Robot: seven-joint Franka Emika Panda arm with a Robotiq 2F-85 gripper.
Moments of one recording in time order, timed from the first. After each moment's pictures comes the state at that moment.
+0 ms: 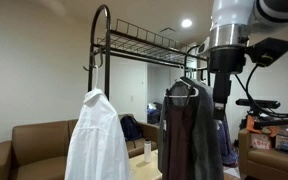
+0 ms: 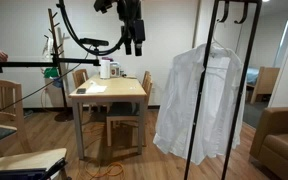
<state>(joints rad) 0.18 -0.44 0.22 -2.20 0.08 1.90 0.24</state>
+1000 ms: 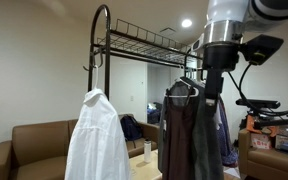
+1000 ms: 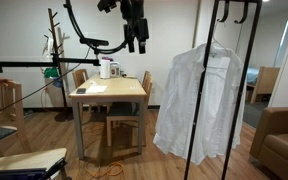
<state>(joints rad) 0.19 -0.39 0.23 -2.15 0.08 1.93 0.24</state>
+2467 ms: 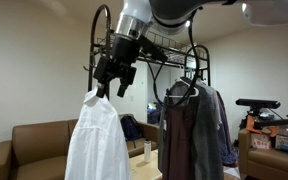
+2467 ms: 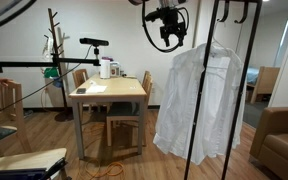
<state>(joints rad) 0.31 0.35 0.24 -1.25 -0.20 1.96 0.33</state>
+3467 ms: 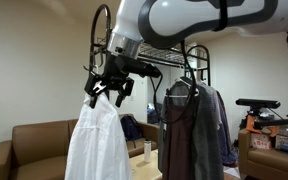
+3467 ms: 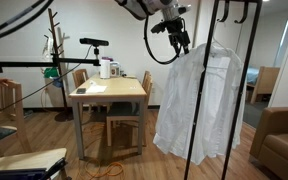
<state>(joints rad) 0.37 0.41 0.16 -1.26 -0.33 2.08 0.70</state>
